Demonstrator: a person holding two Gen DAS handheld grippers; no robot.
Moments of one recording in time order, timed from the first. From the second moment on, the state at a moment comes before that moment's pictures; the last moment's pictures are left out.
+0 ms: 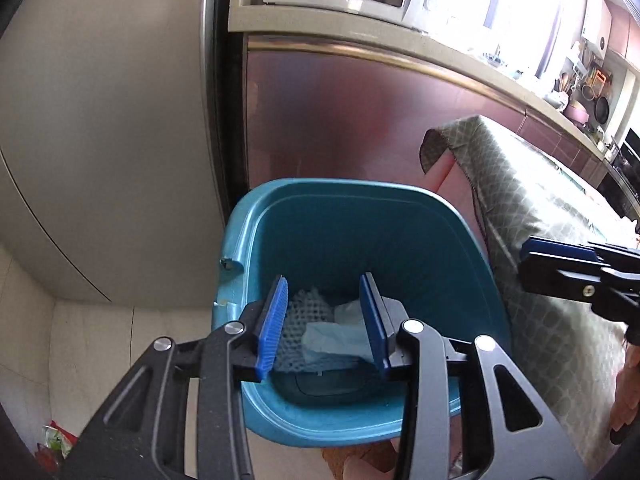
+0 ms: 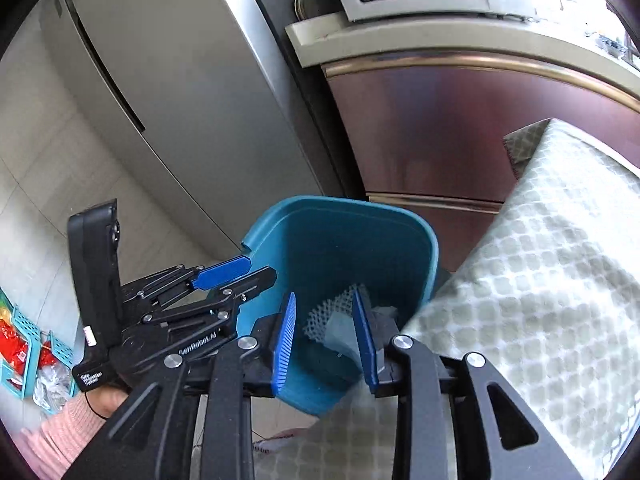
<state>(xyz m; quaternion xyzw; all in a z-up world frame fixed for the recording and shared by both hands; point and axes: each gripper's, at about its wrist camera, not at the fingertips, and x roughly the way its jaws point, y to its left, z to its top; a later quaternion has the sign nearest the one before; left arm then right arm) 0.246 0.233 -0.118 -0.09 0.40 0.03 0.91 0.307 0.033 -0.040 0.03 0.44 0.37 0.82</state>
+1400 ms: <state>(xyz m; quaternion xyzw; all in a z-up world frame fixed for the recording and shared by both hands) 0.198 -0.116 -0.078 0.01 0.37 -0.32 0.87 0.190 -0.275 -0.047 0.07 0.35 0.13 0.92</state>
